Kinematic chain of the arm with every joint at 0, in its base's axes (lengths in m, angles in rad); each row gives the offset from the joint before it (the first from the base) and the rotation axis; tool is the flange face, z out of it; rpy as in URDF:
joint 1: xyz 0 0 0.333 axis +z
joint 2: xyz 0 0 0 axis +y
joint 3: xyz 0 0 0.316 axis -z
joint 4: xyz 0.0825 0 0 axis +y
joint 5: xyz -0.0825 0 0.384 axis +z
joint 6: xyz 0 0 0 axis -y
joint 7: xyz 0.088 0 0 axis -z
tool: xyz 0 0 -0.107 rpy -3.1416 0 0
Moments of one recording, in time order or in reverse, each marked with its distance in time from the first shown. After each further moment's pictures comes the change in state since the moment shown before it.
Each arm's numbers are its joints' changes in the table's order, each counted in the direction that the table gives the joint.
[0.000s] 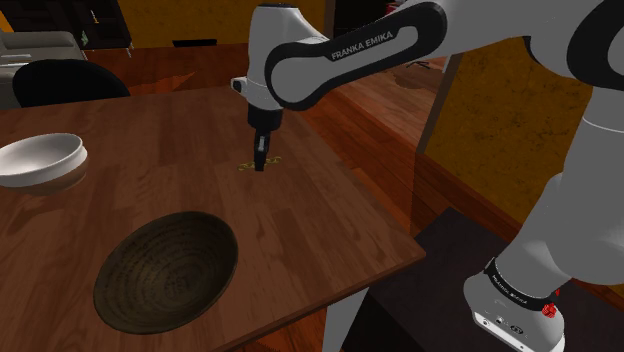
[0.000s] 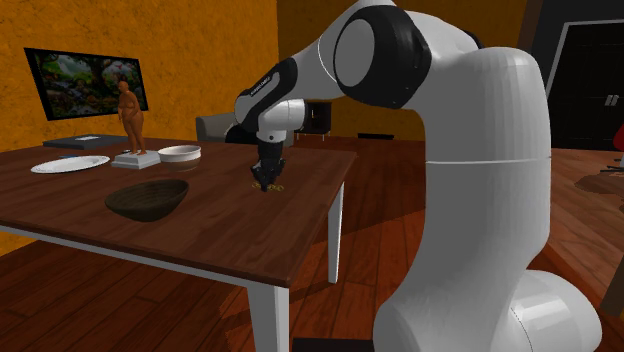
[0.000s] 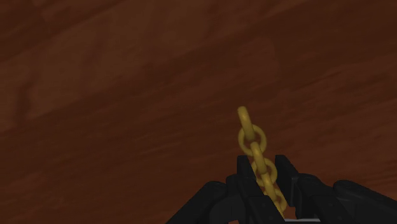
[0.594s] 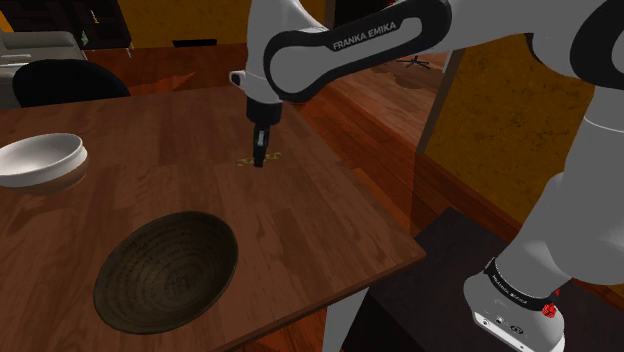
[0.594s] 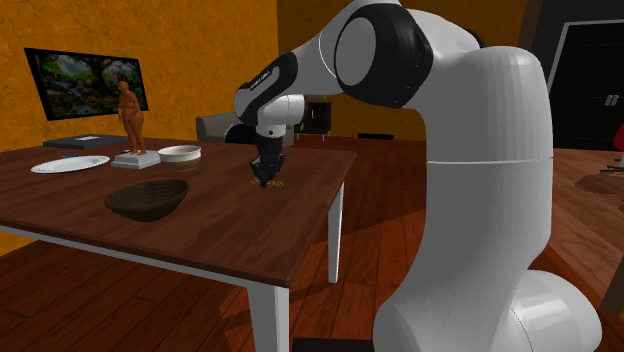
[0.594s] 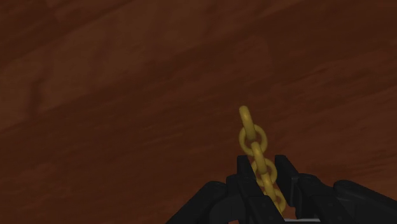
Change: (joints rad) arm 0.000 -0.008 -0.002 -0.028 0.003 -0.039 0.000
